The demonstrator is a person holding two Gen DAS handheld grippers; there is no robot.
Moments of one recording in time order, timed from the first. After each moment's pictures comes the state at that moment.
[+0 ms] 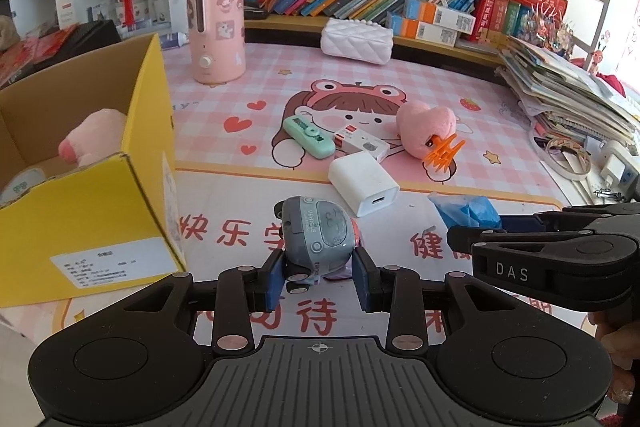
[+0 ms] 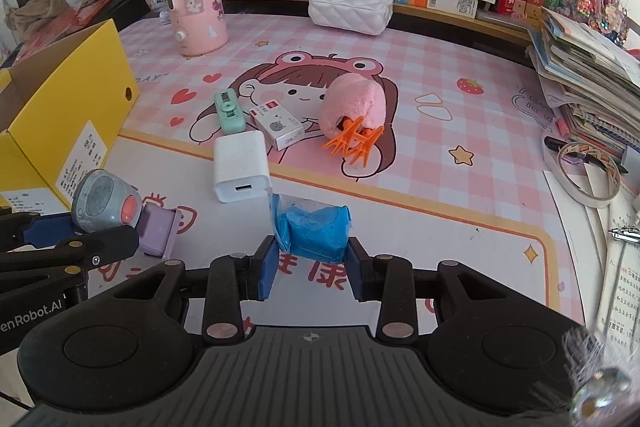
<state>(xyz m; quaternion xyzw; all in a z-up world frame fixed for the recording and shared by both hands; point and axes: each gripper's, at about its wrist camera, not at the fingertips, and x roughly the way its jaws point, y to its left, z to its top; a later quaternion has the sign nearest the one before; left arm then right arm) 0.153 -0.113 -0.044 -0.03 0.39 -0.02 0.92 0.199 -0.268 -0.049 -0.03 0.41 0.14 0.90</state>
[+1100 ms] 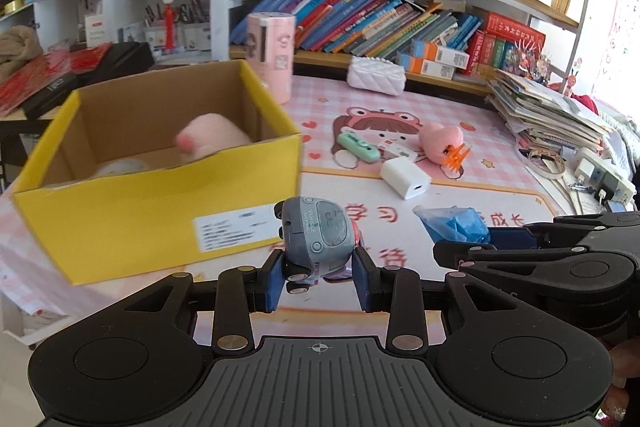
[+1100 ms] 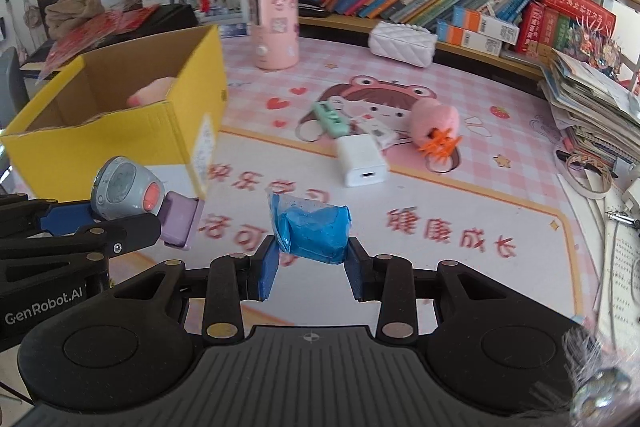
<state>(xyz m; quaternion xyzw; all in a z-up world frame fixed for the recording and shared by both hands) 0.055 -0.019 -0.013 -0.03 0.34 -0.04 0.94 0.091 -0.171 -0.012 -0.05 0.37 0.14 0.92</state>
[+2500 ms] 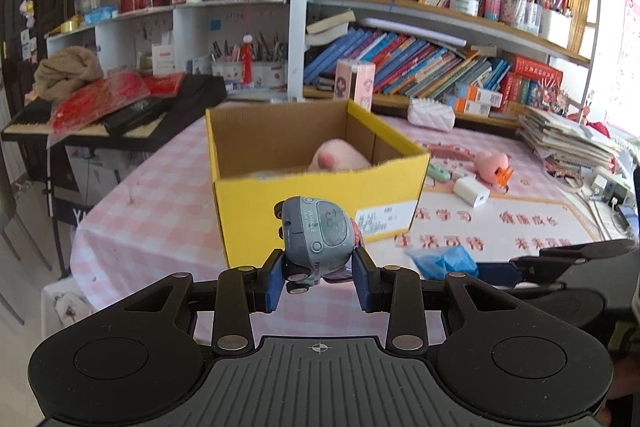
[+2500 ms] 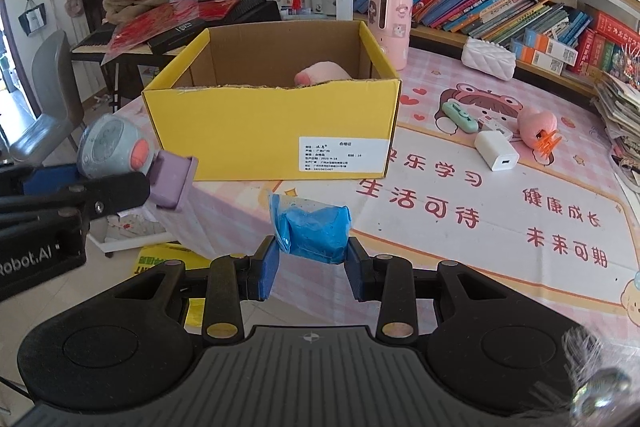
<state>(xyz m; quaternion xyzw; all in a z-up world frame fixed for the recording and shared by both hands) -0.036 0.098 0.017 -0.03 0.28 -0.01 0.96 0.002 -0.035 -0.007 -0.06 0.36 0.18 0.91</state>
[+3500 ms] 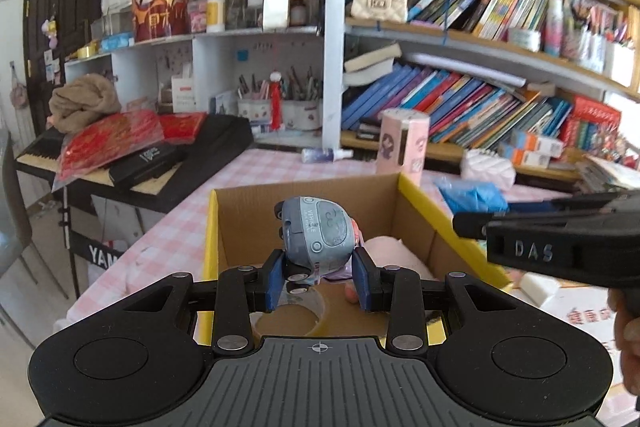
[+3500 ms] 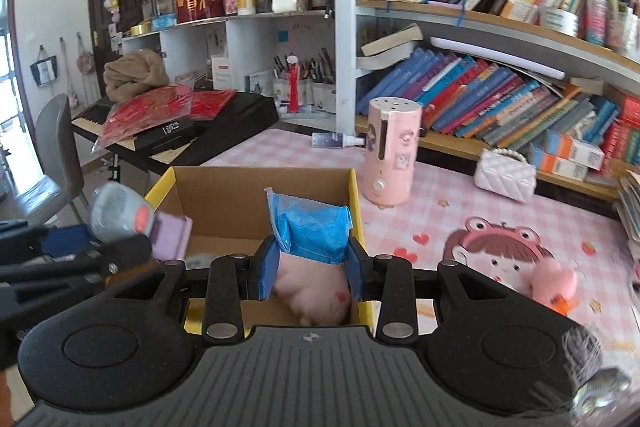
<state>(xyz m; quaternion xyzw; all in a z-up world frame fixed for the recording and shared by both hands) 0.100 0.107 0.028 -0.02 0.25 0.06 0.97 0.157 -0.029 0.055 -0.04 0.26 0.22 0.94</state>
